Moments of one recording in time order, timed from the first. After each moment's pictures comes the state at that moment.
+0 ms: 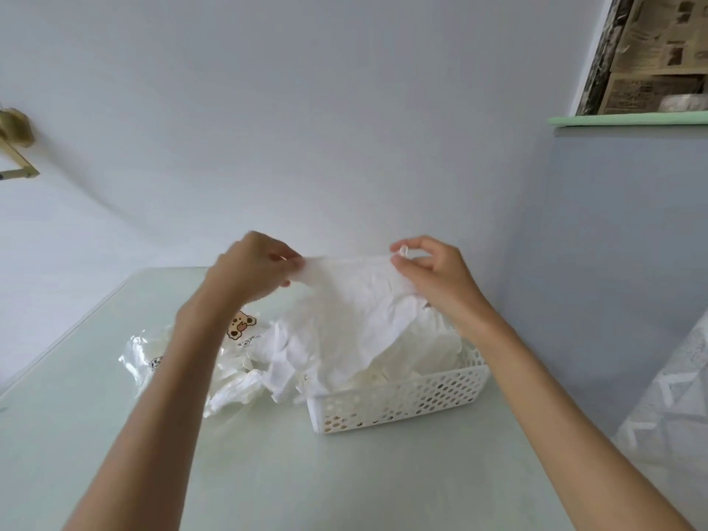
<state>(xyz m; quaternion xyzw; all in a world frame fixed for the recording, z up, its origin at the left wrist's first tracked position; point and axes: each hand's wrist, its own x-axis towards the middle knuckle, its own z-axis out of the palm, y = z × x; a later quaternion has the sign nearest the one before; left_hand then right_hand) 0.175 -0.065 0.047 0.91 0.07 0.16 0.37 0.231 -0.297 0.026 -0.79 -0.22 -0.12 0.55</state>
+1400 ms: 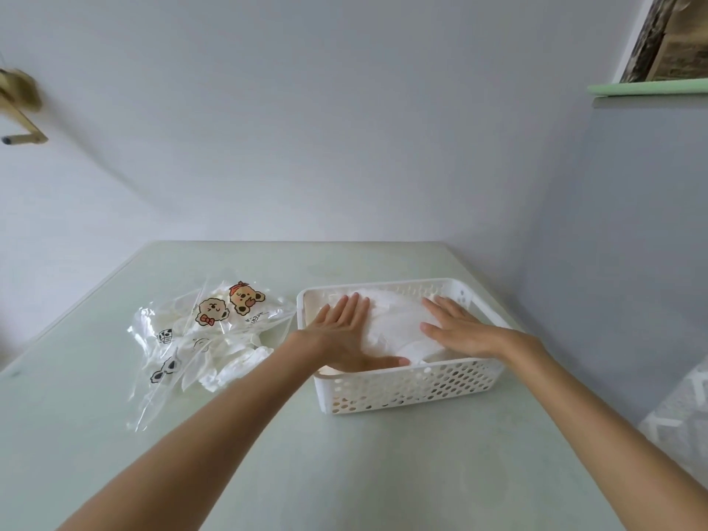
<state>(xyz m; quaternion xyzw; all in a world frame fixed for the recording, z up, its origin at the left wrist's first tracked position) 0.218 -0.132 -0.069 0.99 -0.04 -0.14 0.05 0.290 -0.338 -0.063 -0.95 -0.21 0.19 0.12</state>
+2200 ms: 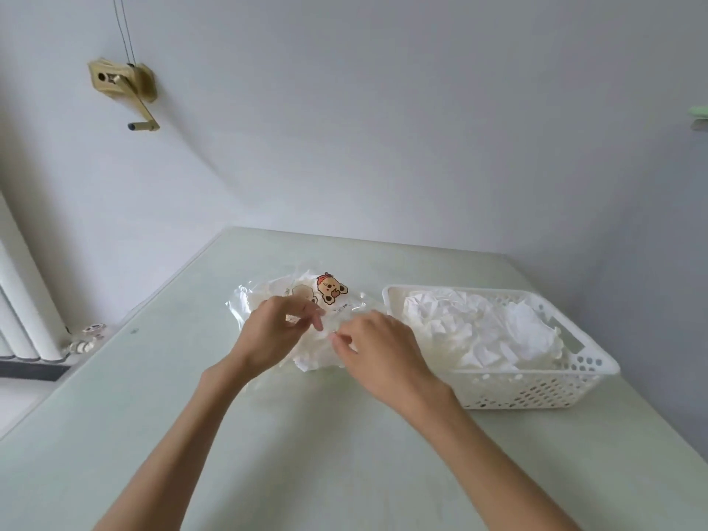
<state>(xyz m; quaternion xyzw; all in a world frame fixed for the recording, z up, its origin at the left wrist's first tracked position) 0.122 0.035 -0.092 0.89 0.02 0.22 0.39 0.145 -0.142 -0.054 -0.90 -0.39 -0.14 0.14</state>
